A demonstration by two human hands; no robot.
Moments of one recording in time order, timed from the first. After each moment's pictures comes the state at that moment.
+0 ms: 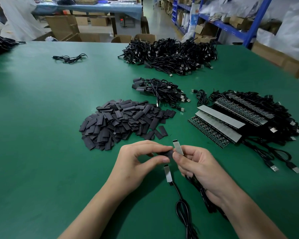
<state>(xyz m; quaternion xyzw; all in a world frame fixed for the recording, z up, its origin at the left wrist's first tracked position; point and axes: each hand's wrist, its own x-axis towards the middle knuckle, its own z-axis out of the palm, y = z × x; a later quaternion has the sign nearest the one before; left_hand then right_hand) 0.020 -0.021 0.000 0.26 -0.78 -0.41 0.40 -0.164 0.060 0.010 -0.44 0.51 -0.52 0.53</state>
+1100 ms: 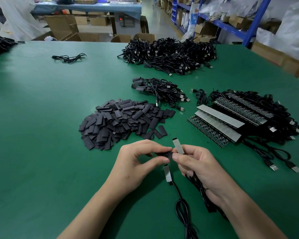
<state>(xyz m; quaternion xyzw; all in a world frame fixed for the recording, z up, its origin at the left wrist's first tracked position) 0.021 -0.022 -0.001 0.25 -0.79 -0.40 0.39 -0.167 0.060 0.008 -0.41 0.53 -0.52 0.53</state>
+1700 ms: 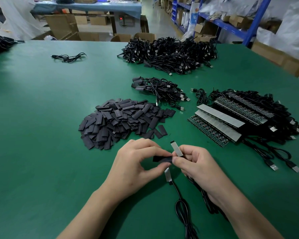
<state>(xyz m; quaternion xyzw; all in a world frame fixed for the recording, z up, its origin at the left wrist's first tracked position) 0.023 -0.020 -0.001 0.25 -0.86 -0.24 0.38 -0.164 0.060 0.007 -0.47 0.56 -0.49 0.48</state>
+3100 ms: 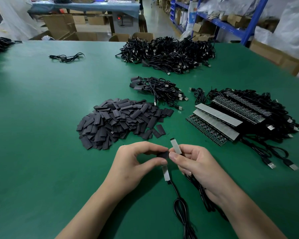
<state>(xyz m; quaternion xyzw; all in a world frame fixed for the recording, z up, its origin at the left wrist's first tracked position) 0.023 -0.020 -0.004 0.30 -0.78 -0.41 0.37 -0.167 0.062 0.008 -0.42 0.55 -0.51 0.52</state>
